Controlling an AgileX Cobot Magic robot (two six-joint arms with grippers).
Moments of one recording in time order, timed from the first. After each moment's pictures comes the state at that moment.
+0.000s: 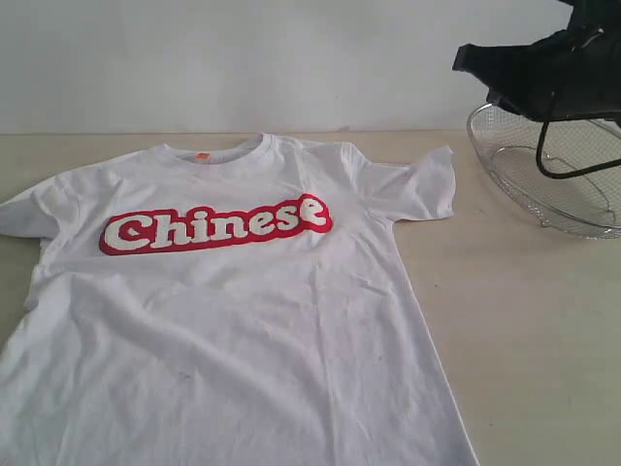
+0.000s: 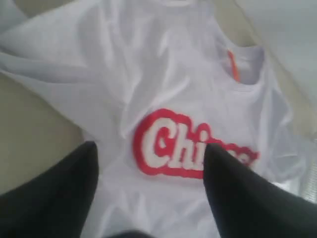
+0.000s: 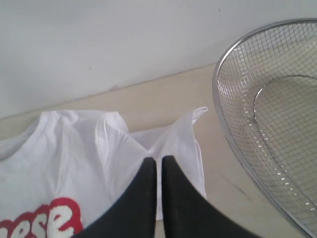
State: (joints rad) left arm 0.48 2.00 -1.60 -0.72 1.10 0.19; right arm 0.05 1.63 -1.06 0.43 0.04 -0.06
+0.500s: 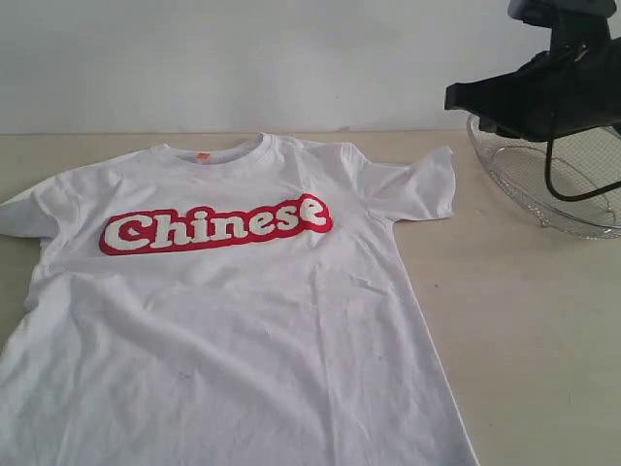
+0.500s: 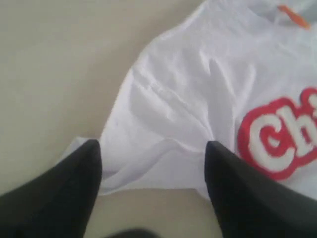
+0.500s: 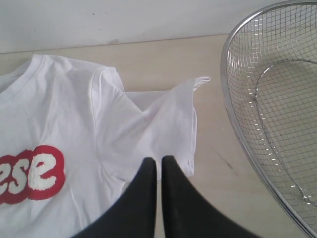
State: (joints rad) left arm 0.43 2.14 -1.81 -0.58 1.04 0.89; right arm 0.05 1.63 -1.06 0.43 0.16 -0.23
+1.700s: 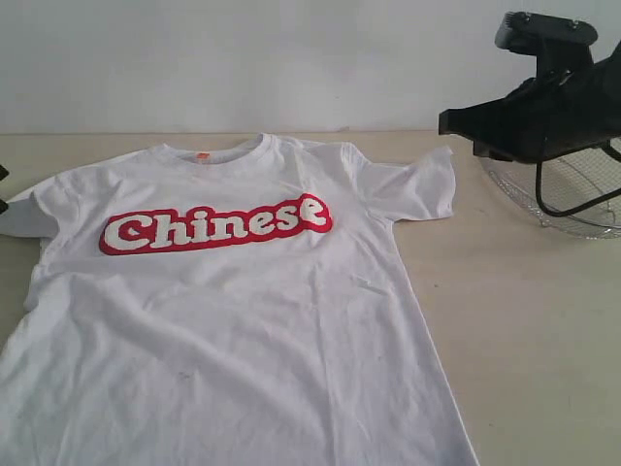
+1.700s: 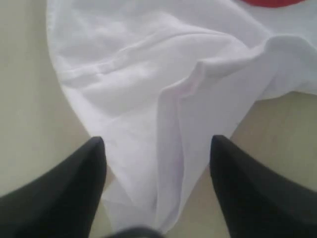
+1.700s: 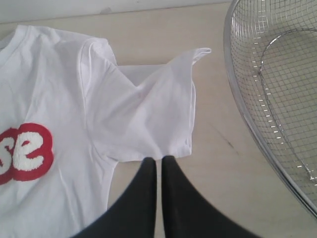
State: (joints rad) left arm 0.44 2.31 -1.83 -0.63 1.09 1.96; right arm 0.05 1.69 -1.06 0.43 0.19 -0.24
